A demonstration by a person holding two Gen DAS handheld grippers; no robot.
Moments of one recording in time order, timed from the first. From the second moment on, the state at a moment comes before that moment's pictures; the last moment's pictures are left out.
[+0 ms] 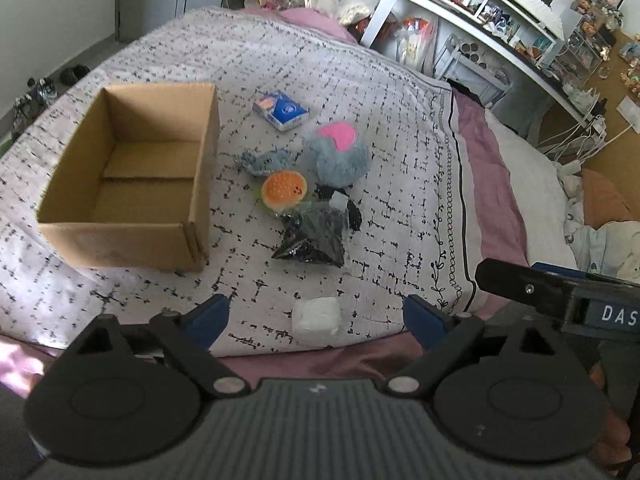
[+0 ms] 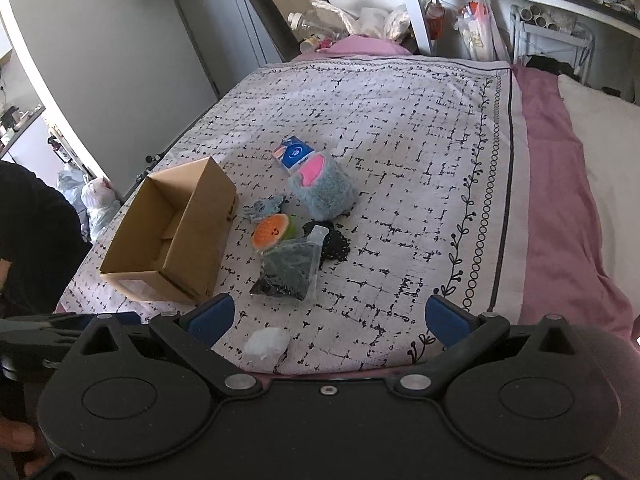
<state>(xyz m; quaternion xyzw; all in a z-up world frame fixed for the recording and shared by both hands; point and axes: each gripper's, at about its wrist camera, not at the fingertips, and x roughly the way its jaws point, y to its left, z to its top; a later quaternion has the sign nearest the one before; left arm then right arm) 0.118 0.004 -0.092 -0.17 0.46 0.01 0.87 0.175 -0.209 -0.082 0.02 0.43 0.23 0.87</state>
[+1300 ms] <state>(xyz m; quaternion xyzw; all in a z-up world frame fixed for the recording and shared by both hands) 0.188 0.012 -0.201 -0.24 0.56 0.00 0.79 0.258 -0.160 -0.155 0.06 0.52 0.24 0.82</state>
